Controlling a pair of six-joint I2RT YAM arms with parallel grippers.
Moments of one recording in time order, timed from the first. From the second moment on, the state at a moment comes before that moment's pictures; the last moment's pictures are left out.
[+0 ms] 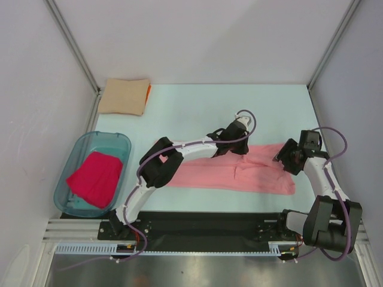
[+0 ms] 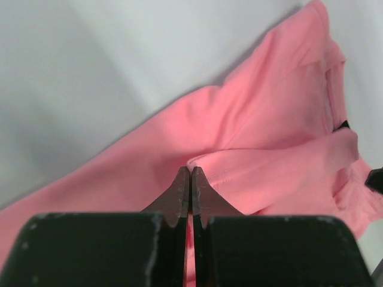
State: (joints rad) left arm -0.94 2.32 1.75 -0.08 0.03 -0.54; right arm -0.21 1.18 0.72 -0.55 -0.12 0.51
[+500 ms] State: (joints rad) left arm -0.90 2.29 1.65 0.01 0.15 -0.61; right arm -0.28 1.34 0.76 -0.45 -0.16 0.49
